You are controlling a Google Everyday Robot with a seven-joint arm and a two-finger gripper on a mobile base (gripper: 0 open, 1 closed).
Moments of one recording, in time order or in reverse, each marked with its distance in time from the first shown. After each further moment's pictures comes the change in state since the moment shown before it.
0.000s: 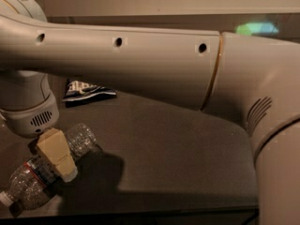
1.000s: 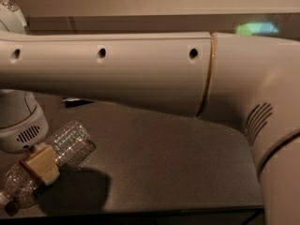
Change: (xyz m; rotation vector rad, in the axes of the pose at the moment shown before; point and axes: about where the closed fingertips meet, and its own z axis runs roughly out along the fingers) arm -0.023 0.010 0.009 -0.010 0.051 -0.039
